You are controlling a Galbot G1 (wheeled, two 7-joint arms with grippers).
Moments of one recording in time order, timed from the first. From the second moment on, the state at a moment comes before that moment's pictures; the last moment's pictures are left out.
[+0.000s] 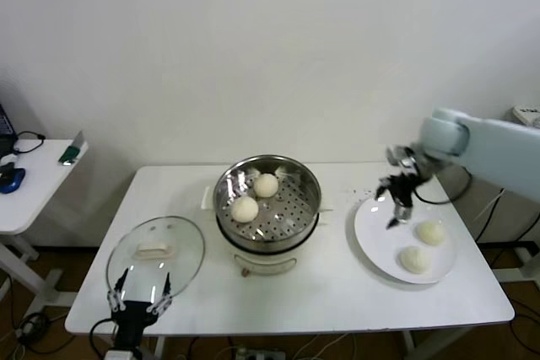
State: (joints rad) left arm 1.77 -1.46 -0.66 -2.03 0.15 -0.01 -0.07; right arm 0.56 0.65 -1.47 1.30 0.39 -0.23 -1.11
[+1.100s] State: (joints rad) left arm 1.77 -1.48 -0.66 -2.01 0.20 0.01 -0.08; right arm 0.13 0.65 -1.13 1.09 0.07 -0.14 -1.12
